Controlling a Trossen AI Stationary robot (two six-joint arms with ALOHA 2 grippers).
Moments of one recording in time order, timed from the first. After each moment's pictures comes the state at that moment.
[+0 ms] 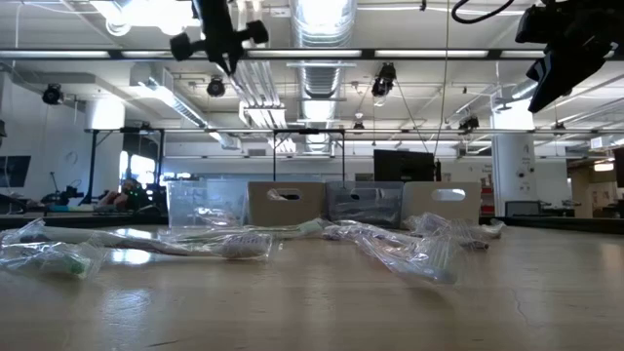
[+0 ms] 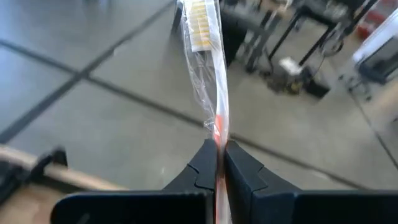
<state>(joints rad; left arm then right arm) 0.48 1.46 1.56 -0.78 -0.97 -1.07 -0.33 0.61 0.79 -1.12 0.05 -0.03</state>
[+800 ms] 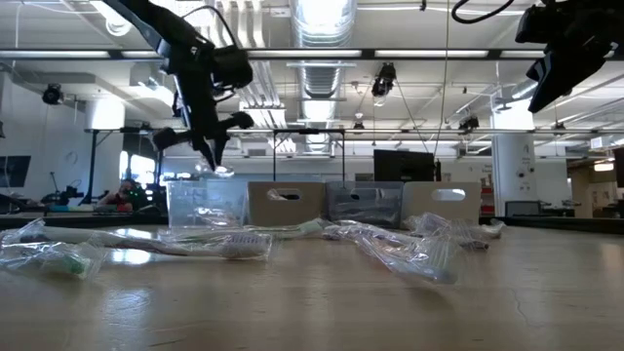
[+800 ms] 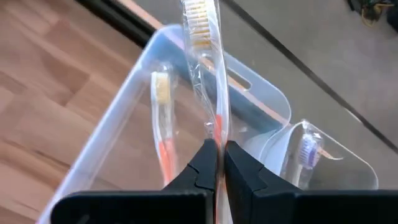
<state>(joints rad) 0.61 1.48 1.05 -0.57 -0.51 -1.46 -0.33 0.61 0.79 -1.12 0.05 -0.03</state>
